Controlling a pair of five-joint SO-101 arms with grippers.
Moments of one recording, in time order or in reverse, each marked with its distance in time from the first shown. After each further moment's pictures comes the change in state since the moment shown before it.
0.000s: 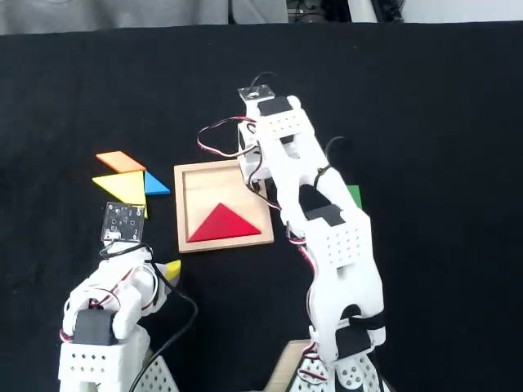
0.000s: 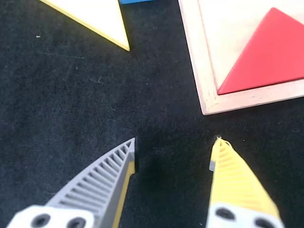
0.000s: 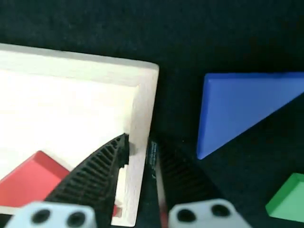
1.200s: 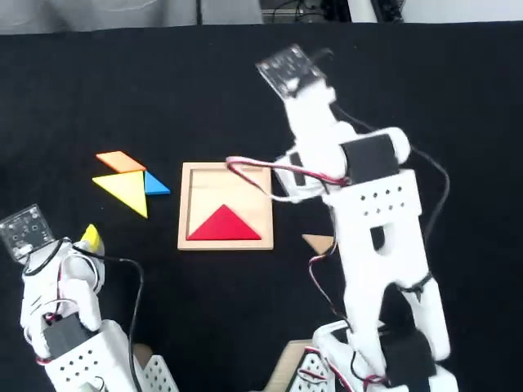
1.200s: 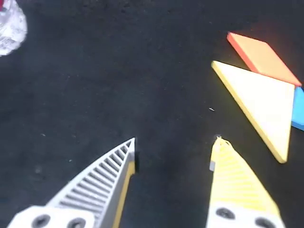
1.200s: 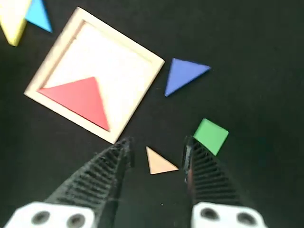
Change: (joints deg) left arm -34.3 0.0 -0.1 -17.1 -0.1; right arm 2.6 -63.7 27.4 8.7 18.5
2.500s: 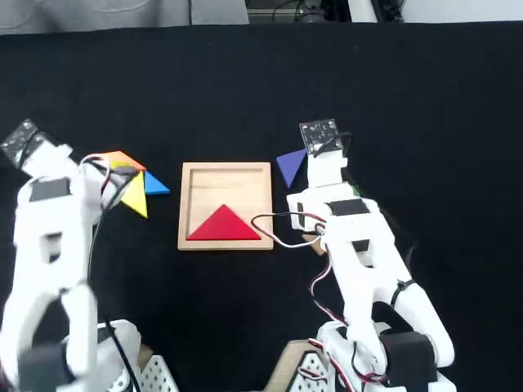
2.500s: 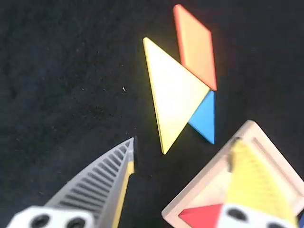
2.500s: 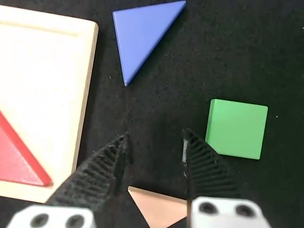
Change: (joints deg) left arm 19.7 79.0 -55.2 3.6 37.7; right arm 8.3 -1.7 57.0 -57.9 -10.4
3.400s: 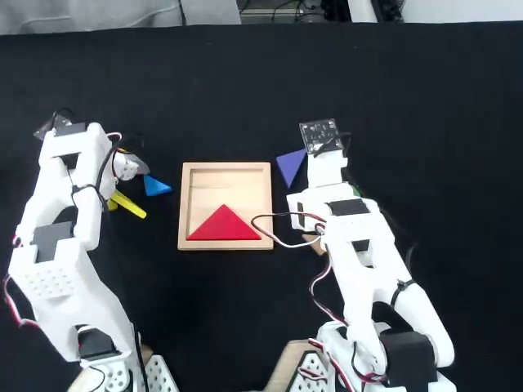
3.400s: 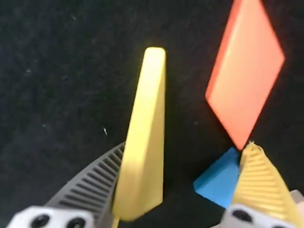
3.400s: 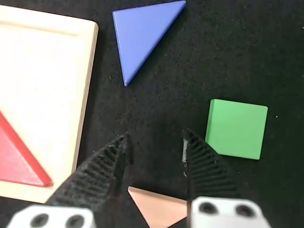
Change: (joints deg) left arm 0.0 48.3 -35.8 8.4 4.0; right arm 0.0 0.0 0.0 0.0 0.0
